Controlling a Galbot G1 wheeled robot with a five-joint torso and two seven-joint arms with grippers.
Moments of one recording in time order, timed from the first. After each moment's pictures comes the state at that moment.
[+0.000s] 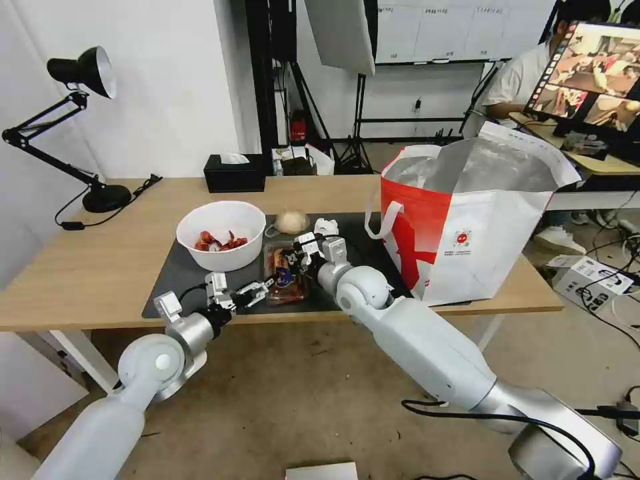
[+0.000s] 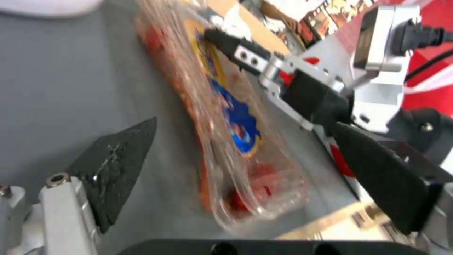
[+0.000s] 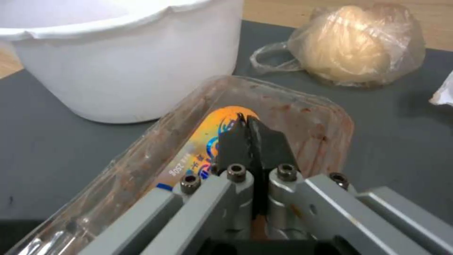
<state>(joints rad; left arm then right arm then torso) 1.10 -0.96 -0.34 -1.85 -1.31 0.43 0.04 -0.45 1.27 -0.33 1.45 0.77 -0.44 0.12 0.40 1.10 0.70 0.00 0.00</state>
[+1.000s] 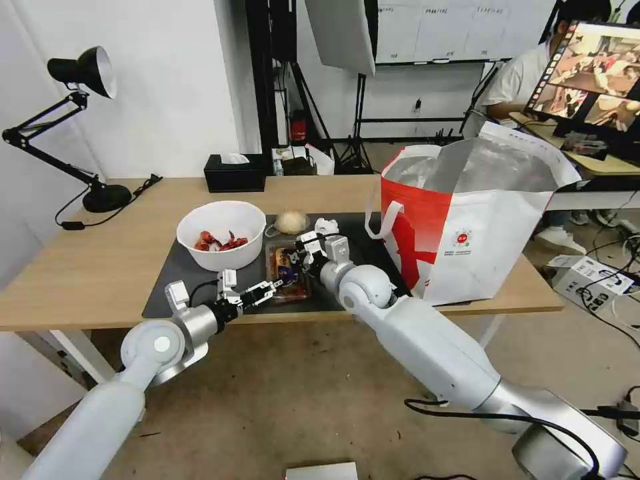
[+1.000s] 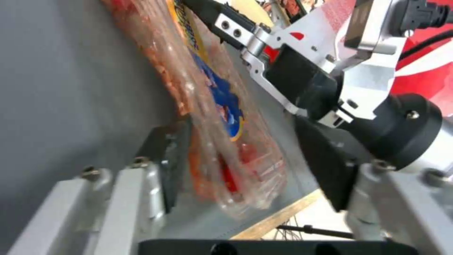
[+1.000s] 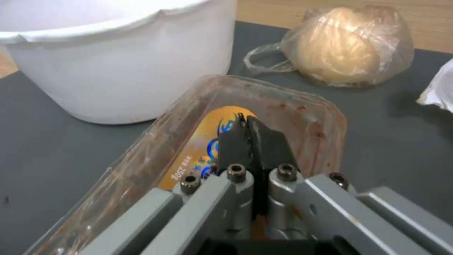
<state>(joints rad) 1.02 -0.94 -0.28 -1.80 -1.41 0.53 0.06 -0.44 1.26 -0.33 1.46 0.78 -0.44 0.13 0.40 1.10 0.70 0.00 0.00</state>
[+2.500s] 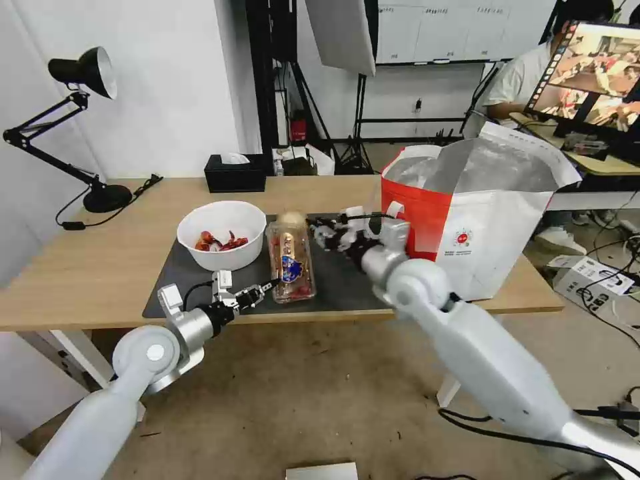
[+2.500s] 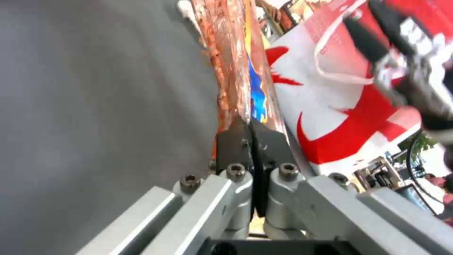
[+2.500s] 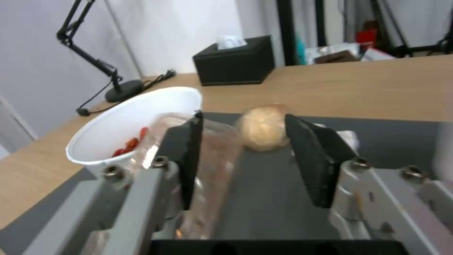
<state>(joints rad) 1.10 -0.95 -0.35 -1.89 -1.38 0.49 0.06 -0.70 1.03 -0.01 1.87 0.96 -0.37 0.16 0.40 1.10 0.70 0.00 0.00</state>
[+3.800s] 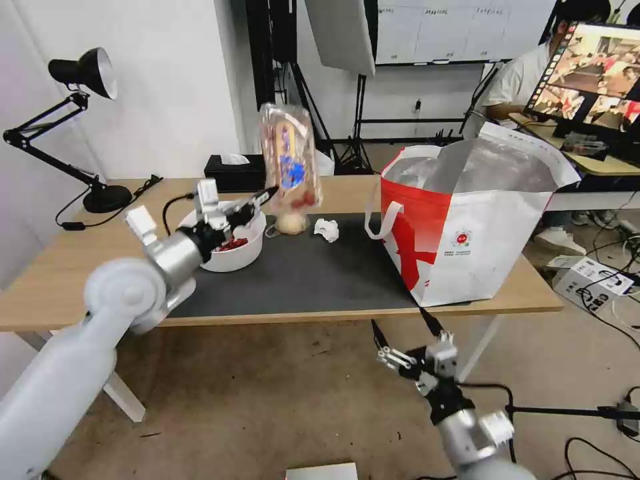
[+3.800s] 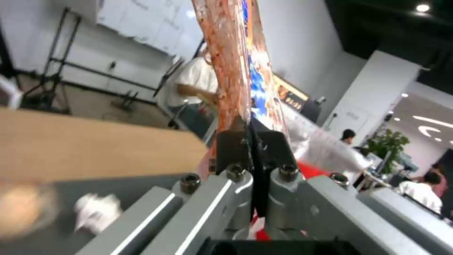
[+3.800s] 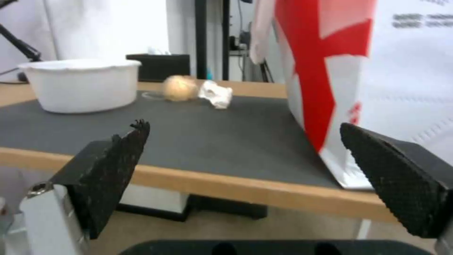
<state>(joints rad) 0.68 -0.86 -0.21 -1.98 -1.44 0.34 -0.02 -1.74 1.19 0.36 2.16 0.18 0.23 0.09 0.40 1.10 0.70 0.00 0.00</state>
